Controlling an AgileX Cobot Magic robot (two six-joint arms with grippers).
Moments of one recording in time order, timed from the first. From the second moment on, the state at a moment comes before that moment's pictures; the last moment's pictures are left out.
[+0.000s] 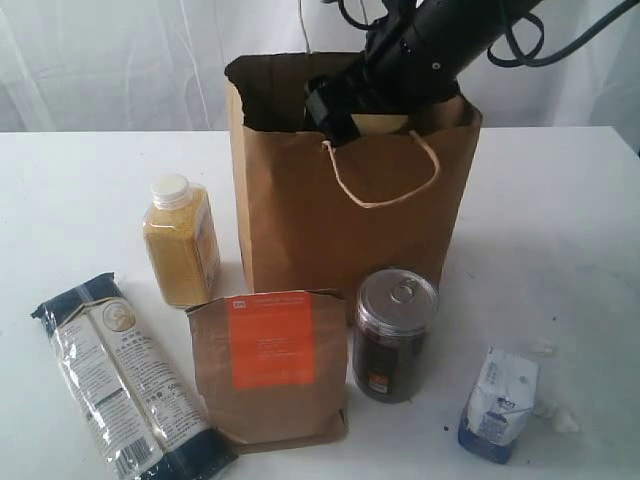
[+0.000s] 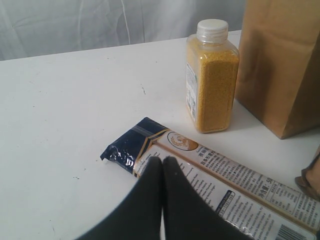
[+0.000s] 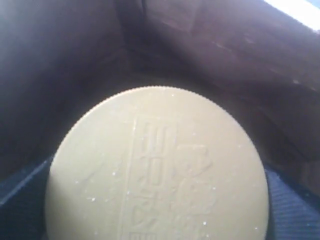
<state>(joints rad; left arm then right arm) -0.25 0.00 0.02 -0.11 0.27 0.13 0.46 1.72 -1.59 0.25 0.89 -0.31</state>
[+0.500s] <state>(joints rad) -0.25 0.00 0.02 -0.11 0.27 0.13 0.46 1.70 -1.60 0.20 0.90 -0.26</state>
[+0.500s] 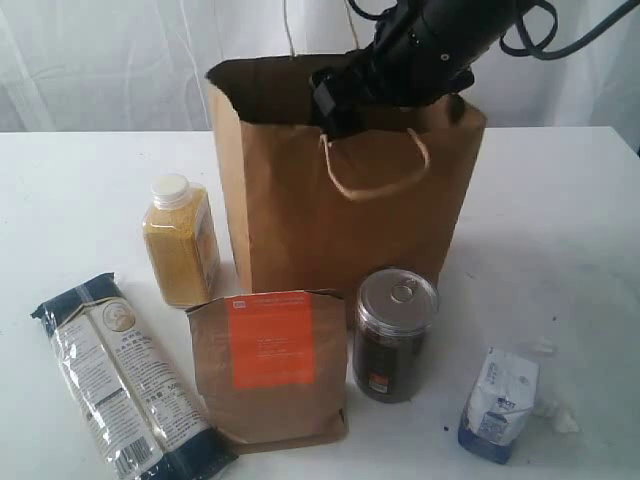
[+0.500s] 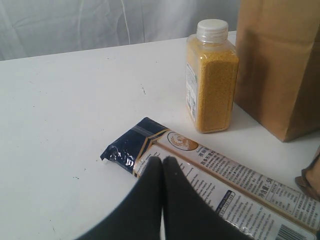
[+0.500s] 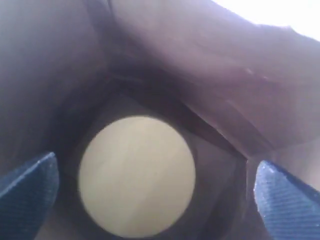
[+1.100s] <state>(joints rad) -0.25 0.00 0.02 -0.11 0.27 0.13 0.48 1.42 -1.59 0.15 0.95 -0.22</state>
